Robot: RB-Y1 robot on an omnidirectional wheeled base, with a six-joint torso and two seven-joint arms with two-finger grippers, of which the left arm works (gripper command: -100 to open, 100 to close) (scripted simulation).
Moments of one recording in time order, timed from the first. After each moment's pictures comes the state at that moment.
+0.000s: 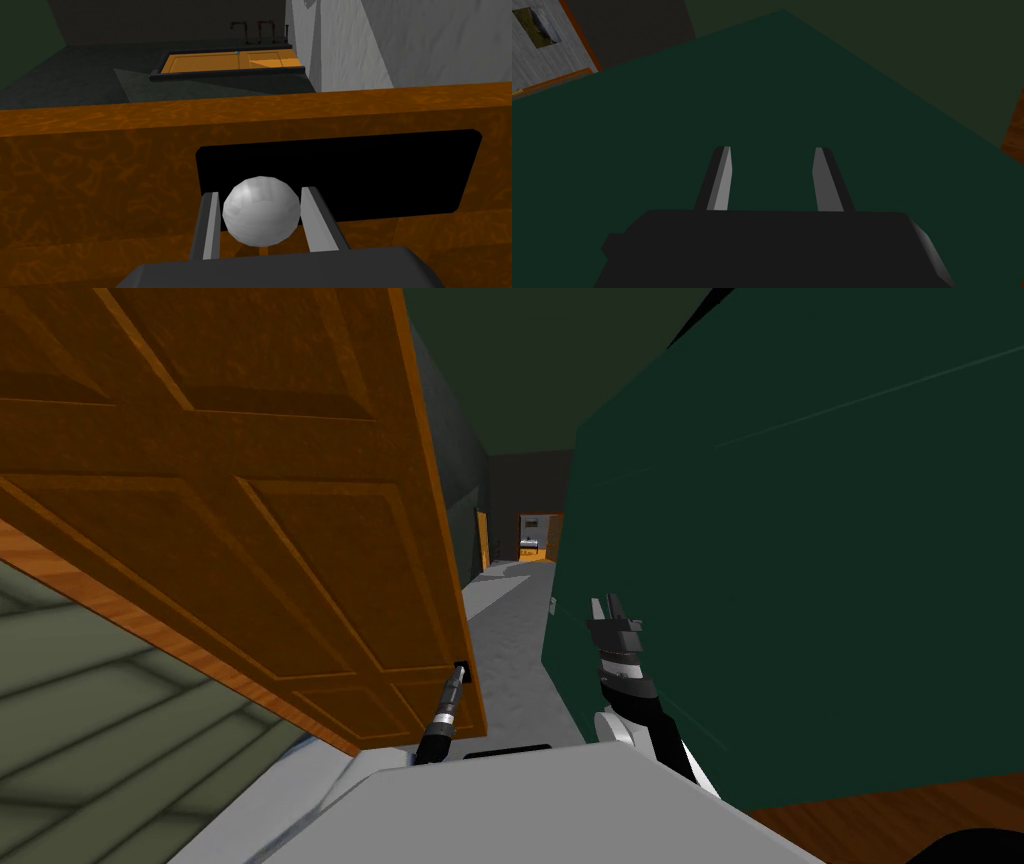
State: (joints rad) arm 0.15 0.05 -0.13 -0.96 0.06 -0.76 -0.02
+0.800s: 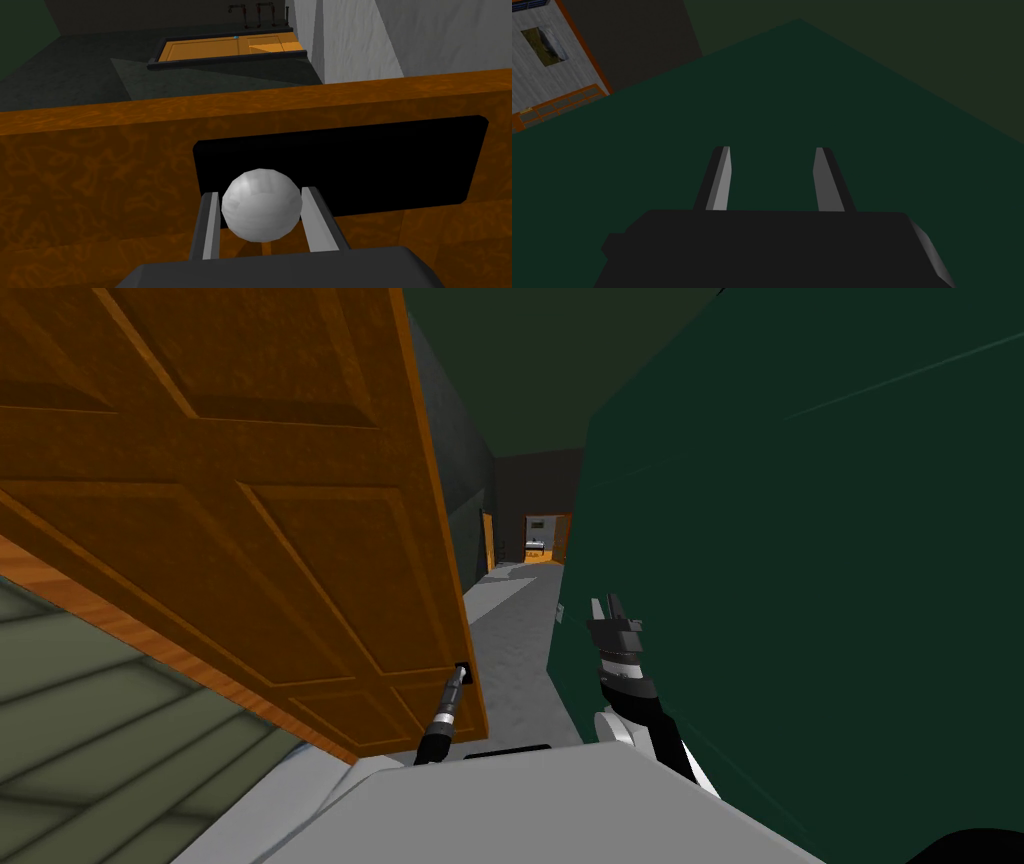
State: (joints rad) arm 0.13 0.06 -0.14 -0.93 0.09 -0.77 -0.06
